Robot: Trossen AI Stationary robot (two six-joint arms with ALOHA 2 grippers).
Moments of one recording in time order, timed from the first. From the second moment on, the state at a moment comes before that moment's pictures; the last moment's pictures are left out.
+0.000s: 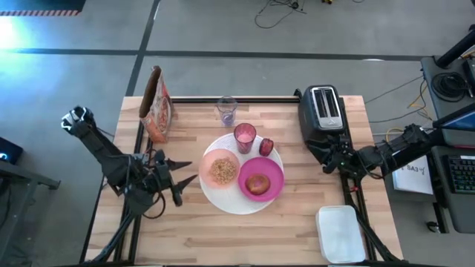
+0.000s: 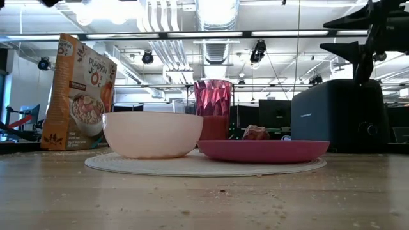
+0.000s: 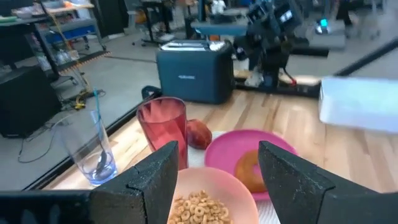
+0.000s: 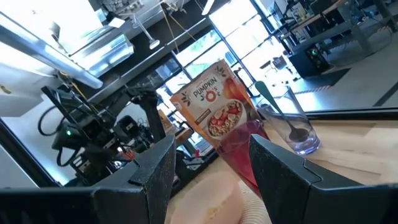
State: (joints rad) left arm -0.79 1.05 0.81 -0.37 -1.19 -0.55; right arm 0.42 0.24 0.01 0.51 0.79 0.44
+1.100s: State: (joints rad) left arm 0.09 1.29 0.91 -0.03 -0.44 0.08; right arm 0.42 0.25 0.01 0.50 0.79 0.44
